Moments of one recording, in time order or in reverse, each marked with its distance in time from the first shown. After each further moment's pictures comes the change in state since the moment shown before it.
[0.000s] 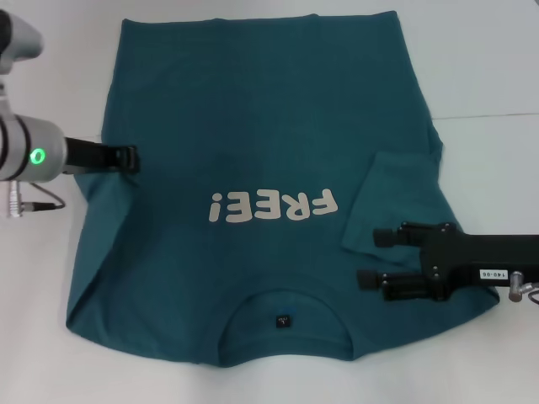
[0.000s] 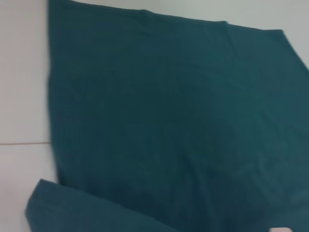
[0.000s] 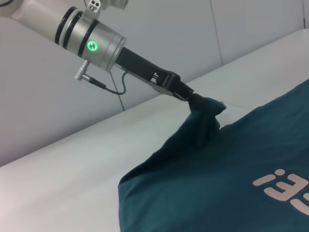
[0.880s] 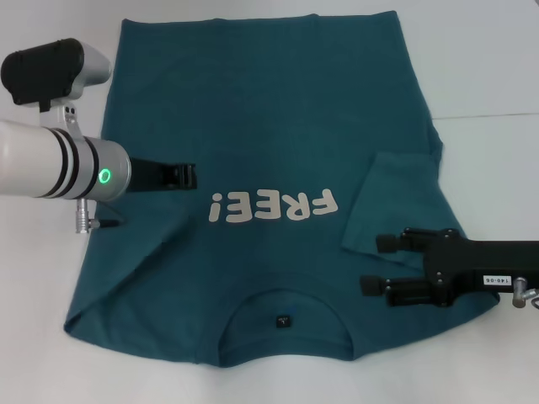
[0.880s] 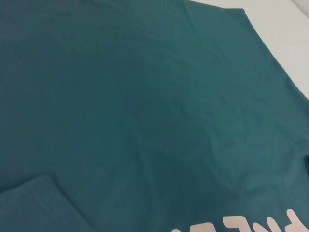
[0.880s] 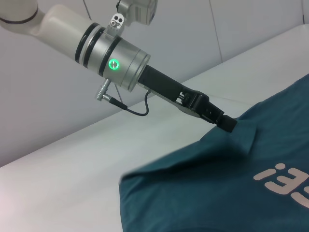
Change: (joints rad) left arm -0.058 -0.004 0.092 0.222 -0.127 -0.159 0.029; right arm -0.011 -0.001 0.000 0.004 0.000 -0.004 -0.002
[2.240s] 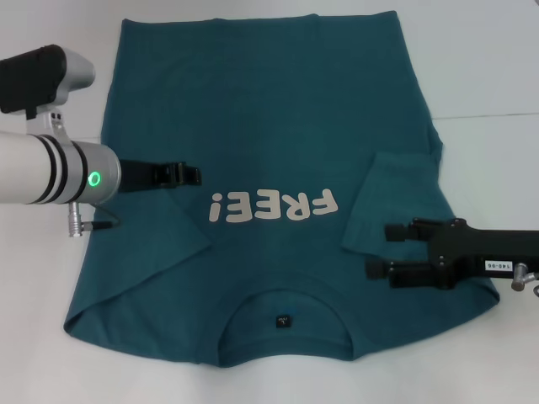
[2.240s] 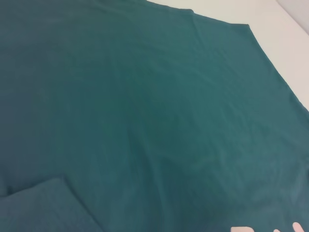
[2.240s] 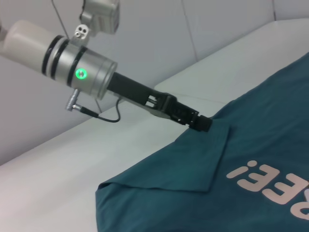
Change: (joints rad) left arm 0.024 0.012 -0.008 0.030 -0.072 -0.045 0.041; right arm 0.007 -0.009 0.002 0.003 0.003 0.054 0.056
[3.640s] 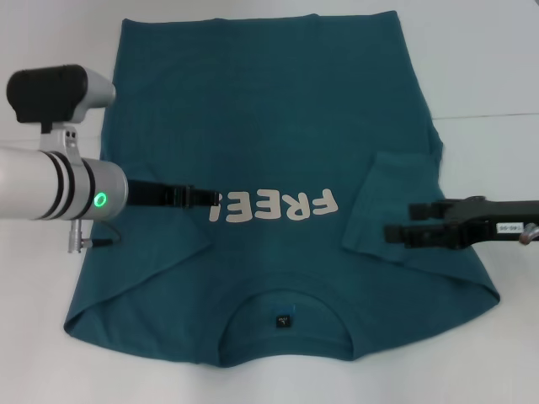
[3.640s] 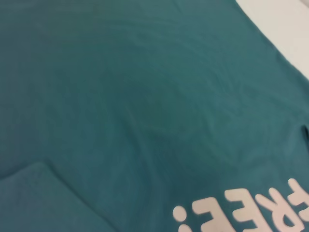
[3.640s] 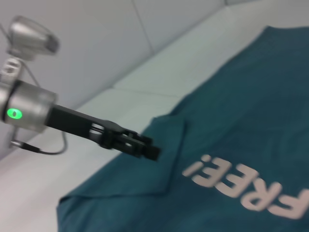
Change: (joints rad) left arm 0.028 -0.011 0.046 -0.016 -0.001 0.023 0.112; right arm 0.056 -0.051 -0.010 -0.011 -0.059 0.086 0.237
